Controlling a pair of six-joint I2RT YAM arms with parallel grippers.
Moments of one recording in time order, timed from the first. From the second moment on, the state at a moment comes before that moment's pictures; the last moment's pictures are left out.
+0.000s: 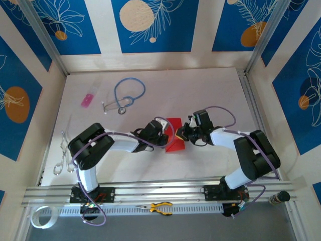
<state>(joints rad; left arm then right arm) -0.86 1.84 0.84 0.22 0.06 -0.45 0.39 1.52 0.60 0.03 -0.54 0.92</state>
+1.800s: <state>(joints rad) -0.82 1.72 0.93 0.05 0.36 -0.61 0.40 1.65 0.61 0.07 -0.56 0.92</state>
